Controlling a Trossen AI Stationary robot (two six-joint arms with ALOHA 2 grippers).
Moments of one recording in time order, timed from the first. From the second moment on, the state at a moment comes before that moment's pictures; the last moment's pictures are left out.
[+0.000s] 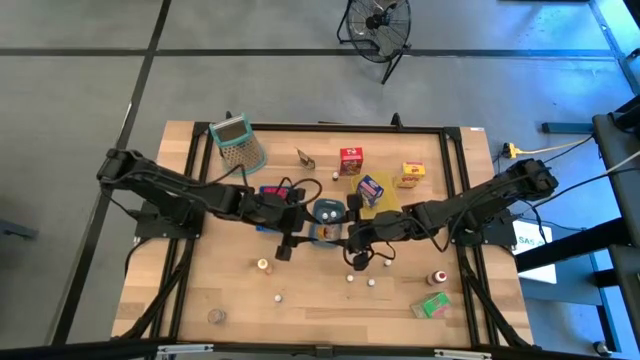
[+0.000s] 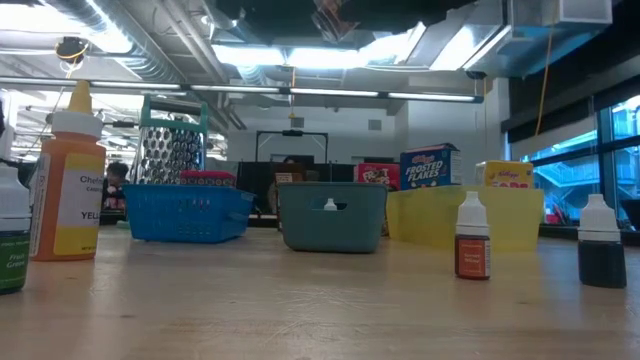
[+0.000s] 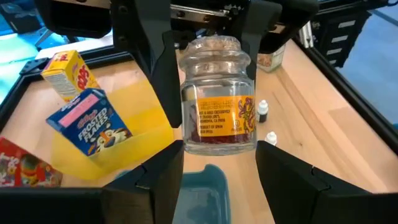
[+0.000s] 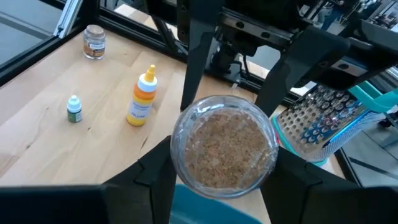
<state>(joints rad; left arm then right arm) -0.19 1.40 0.98 -0.06 -0.10 0.08 0.33 1.50 0.95 0.17 0.33 -0.27</state>
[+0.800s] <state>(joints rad) -0.21 1.40 0.98 -0.03 -0.12 0.09 0.33 1.50 0.95 0.16 0.33 -0.26</state>
